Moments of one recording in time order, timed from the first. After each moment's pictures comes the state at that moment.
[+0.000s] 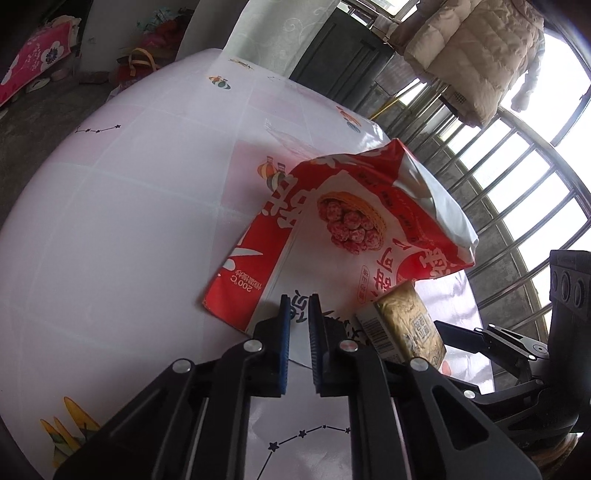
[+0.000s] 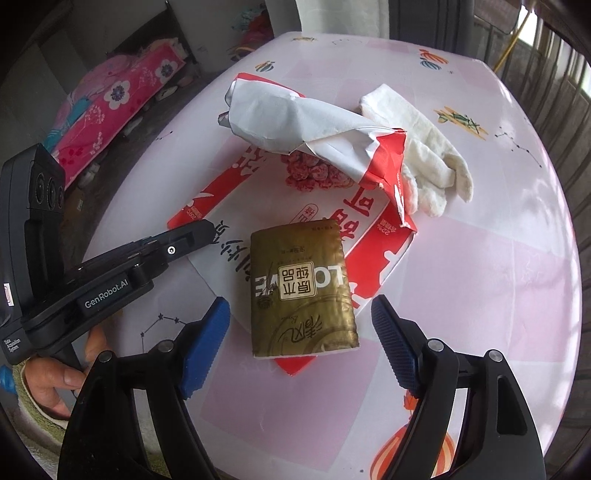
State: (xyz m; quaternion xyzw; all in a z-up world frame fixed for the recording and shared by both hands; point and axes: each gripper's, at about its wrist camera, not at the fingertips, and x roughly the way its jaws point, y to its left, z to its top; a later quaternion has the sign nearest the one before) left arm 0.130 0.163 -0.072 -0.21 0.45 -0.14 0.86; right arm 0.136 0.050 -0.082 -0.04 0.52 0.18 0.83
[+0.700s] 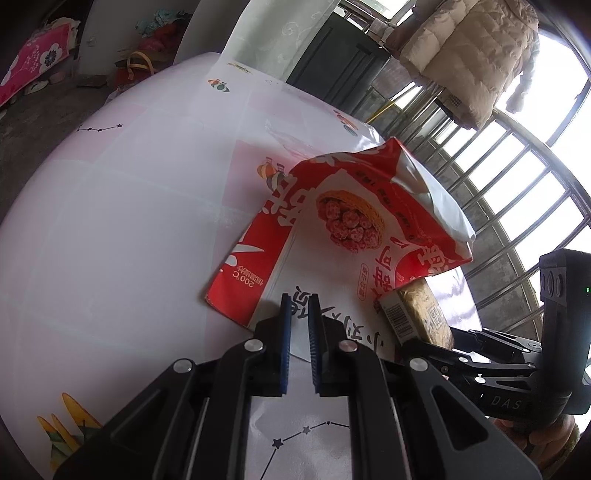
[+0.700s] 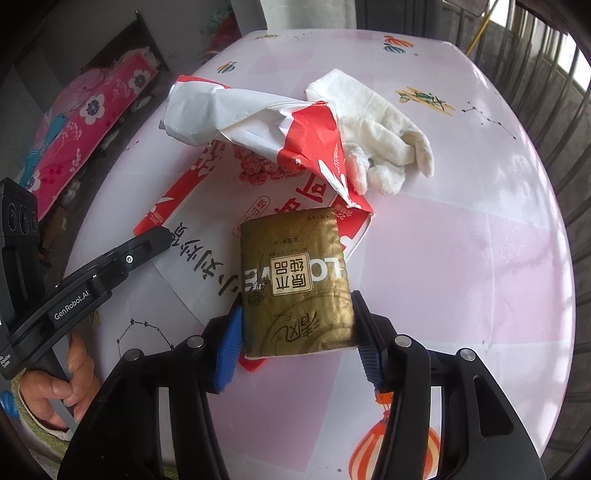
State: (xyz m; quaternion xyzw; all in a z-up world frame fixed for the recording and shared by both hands) left arm 0.125 0.167 -0.077 -0.21 0.44 -0.15 0.86; right arm 0.135 0.022 -0.087 -0.01 0.53 0.14 0.83
